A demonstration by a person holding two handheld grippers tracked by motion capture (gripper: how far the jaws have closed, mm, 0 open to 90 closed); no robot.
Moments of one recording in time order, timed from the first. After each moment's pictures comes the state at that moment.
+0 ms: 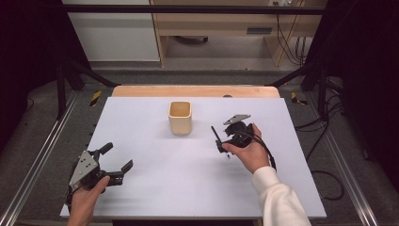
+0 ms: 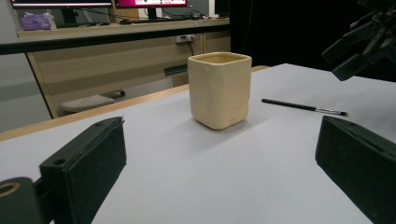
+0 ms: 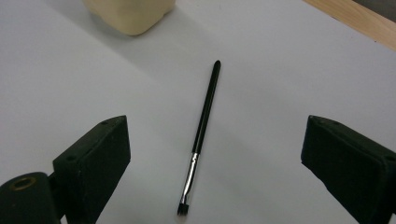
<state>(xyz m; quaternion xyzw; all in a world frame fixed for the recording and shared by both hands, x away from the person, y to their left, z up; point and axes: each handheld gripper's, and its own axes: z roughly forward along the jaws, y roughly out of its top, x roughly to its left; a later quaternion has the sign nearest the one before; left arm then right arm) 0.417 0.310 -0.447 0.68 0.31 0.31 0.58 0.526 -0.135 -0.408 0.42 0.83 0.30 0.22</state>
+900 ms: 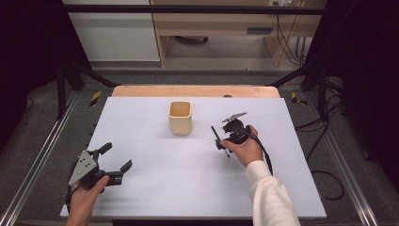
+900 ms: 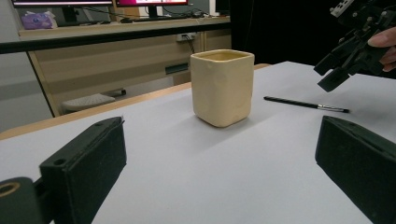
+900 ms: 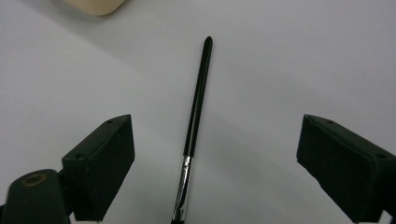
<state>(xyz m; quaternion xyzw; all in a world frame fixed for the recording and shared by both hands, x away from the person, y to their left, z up) 0.418 0.312 -0.449 0.68 0.31 0.31 0.58 0.549 -0.132 -0.430 0.46 0.83 0.27 0.19</state>
